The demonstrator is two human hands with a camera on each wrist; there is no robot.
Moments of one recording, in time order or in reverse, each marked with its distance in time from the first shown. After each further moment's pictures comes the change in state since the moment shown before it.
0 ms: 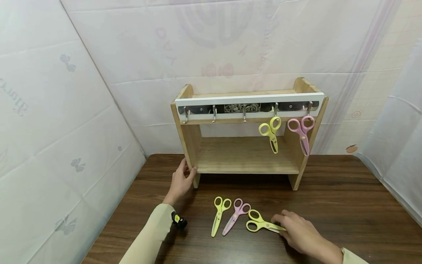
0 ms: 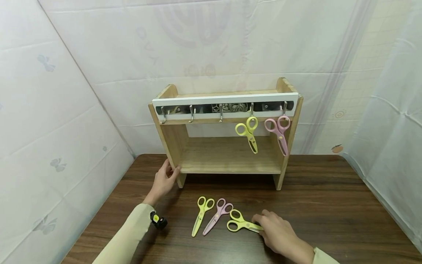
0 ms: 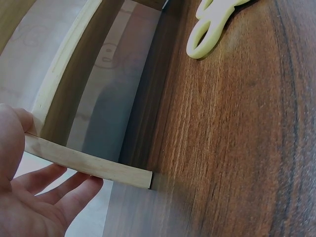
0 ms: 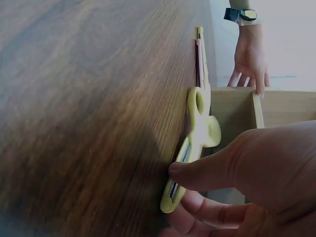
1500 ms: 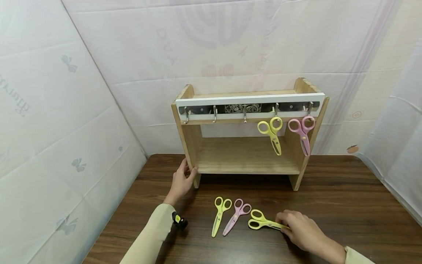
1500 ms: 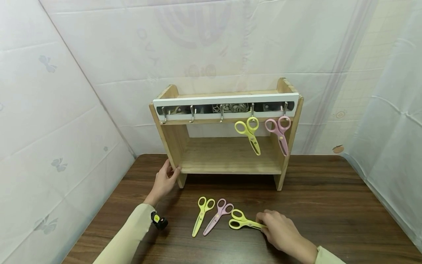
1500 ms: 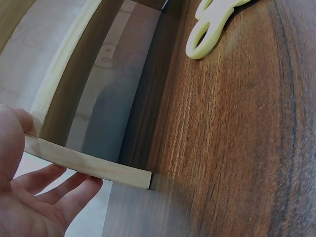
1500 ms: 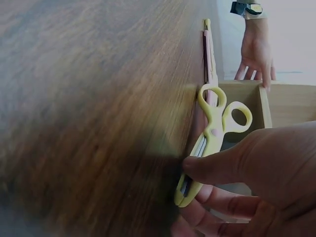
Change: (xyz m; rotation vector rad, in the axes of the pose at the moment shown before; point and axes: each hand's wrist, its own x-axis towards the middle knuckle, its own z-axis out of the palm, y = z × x) left_hand 0.000 -0.001 0.000 -0.020 -0.009 -0.004; right_hand 0.004 0.010 -0.005 0.061 -0.011 0.002
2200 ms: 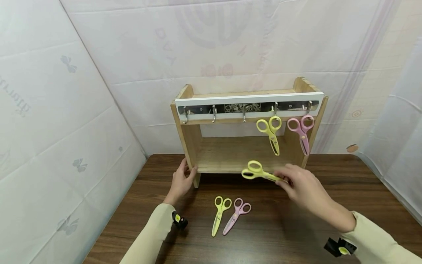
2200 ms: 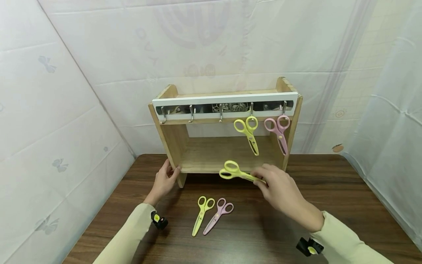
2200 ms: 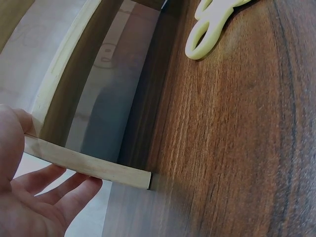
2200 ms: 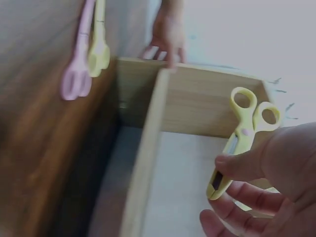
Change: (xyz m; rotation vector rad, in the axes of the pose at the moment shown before) left_hand 0.001 0.001 0.000 0.008 -0.005 -0.027; right_hand 0.050 -0.029 -0.098 -0.076 0.513 -0.261
